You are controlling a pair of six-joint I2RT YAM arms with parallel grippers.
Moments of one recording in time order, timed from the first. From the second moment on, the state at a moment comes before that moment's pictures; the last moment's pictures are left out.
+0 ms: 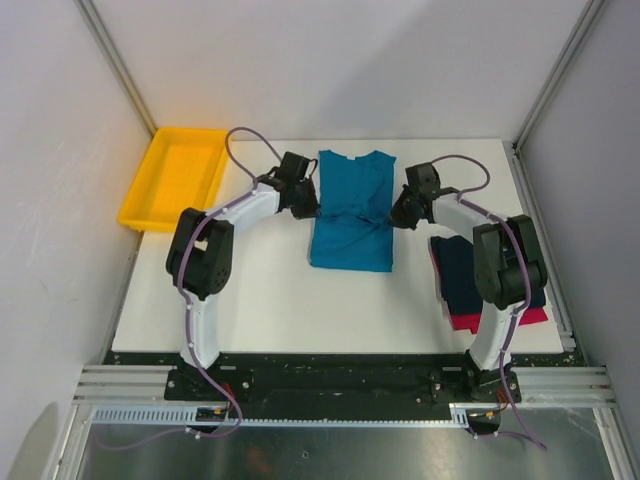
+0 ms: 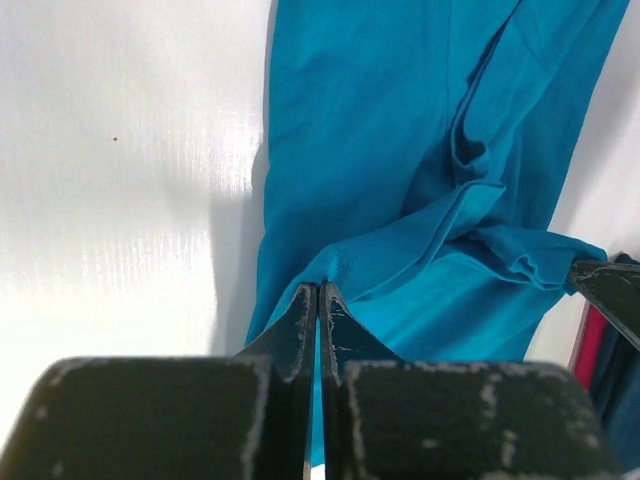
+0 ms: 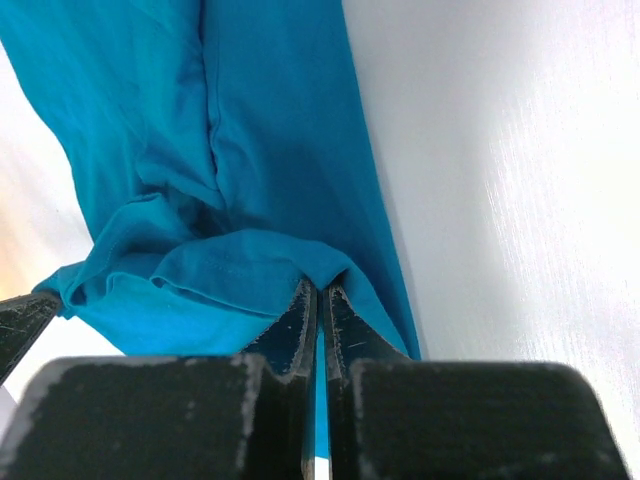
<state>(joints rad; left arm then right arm) -0.44 2.05 1.55 -0.42 0.09 -0.67 0.29 1.90 1.30 -0.32 -0.10 0.79</state>
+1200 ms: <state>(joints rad) -0.40 2.12 1.67 -0.39 0.24 -0.58 0.37 2.04 1.61 -0.39 -0.07 0.62</state>
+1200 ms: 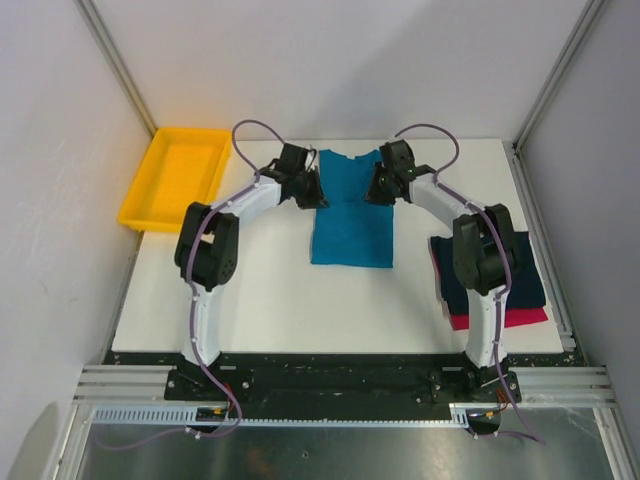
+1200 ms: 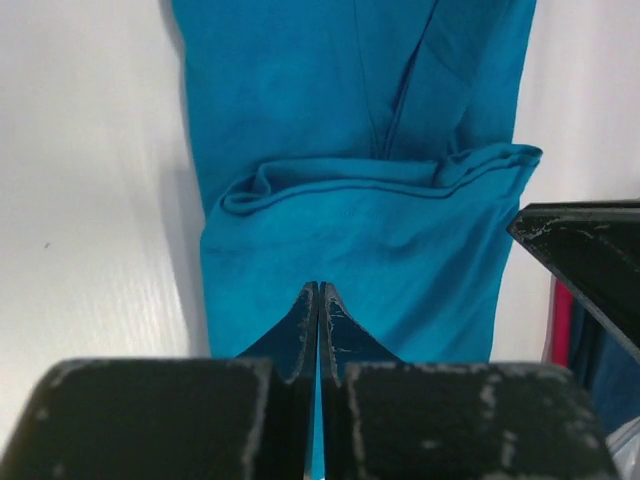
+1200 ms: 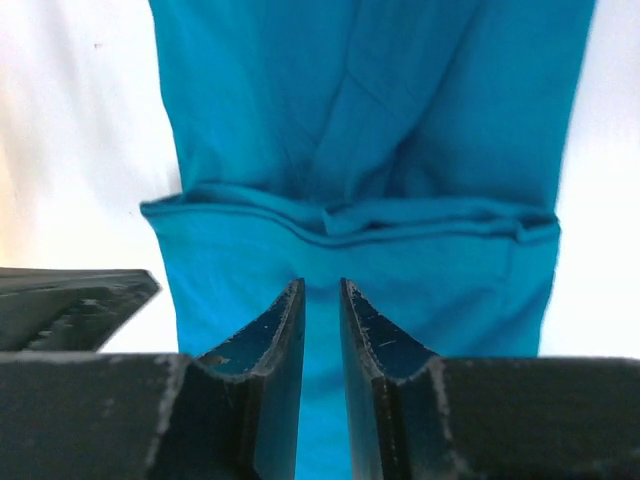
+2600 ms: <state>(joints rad) -0.35 2.18 1.68 -0.36 0.29 -0.54 0.37 1.91 1.45 -0.52 -0.02 0.60</state>
